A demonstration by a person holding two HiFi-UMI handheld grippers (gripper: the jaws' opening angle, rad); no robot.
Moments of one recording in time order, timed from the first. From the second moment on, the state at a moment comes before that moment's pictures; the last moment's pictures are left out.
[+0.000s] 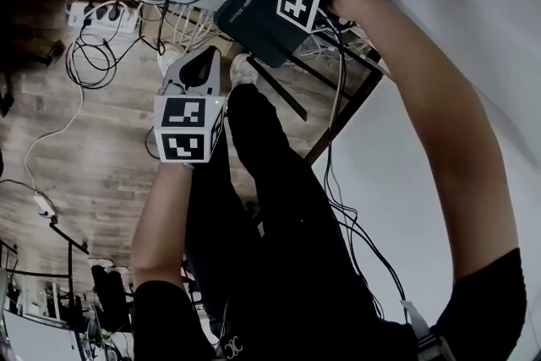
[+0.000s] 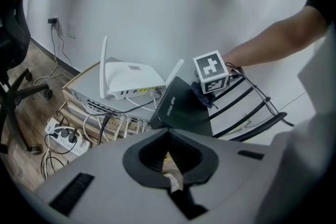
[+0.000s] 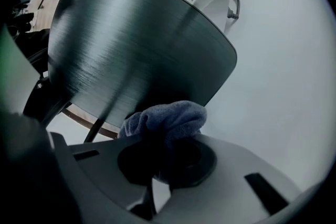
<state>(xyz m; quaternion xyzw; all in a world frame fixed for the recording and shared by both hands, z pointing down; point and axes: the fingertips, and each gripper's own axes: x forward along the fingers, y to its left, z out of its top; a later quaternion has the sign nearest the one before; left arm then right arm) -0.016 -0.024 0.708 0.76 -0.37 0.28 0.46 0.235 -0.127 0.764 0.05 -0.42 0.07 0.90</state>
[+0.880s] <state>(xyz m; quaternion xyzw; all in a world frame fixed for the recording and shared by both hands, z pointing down) -0.010 -0.008 0.712 0.76 -0.36 0.28 0.46 0.184 -0.073 0.755 0.04 -0.49 0.08 0.87</state>
